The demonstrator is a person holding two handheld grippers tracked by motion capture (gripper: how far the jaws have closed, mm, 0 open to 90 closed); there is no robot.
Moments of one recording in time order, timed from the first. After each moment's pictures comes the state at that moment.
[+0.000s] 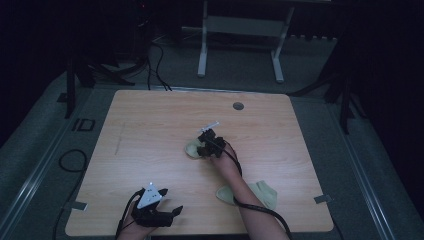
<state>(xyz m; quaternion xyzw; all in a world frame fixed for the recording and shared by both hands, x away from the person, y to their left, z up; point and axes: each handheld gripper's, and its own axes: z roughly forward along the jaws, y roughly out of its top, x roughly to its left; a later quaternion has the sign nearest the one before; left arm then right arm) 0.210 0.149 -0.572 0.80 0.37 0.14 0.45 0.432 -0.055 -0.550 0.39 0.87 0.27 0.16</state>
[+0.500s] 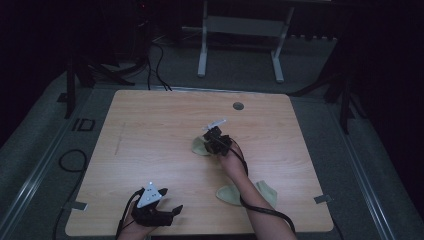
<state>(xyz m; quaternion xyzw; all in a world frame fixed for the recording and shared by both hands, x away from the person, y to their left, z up) 0.211 0.150 -0.573 0.79 0.38 0.13 0.45 0.420 -0.072 -0.522 0.39 0.86 0.28 0.16</state>
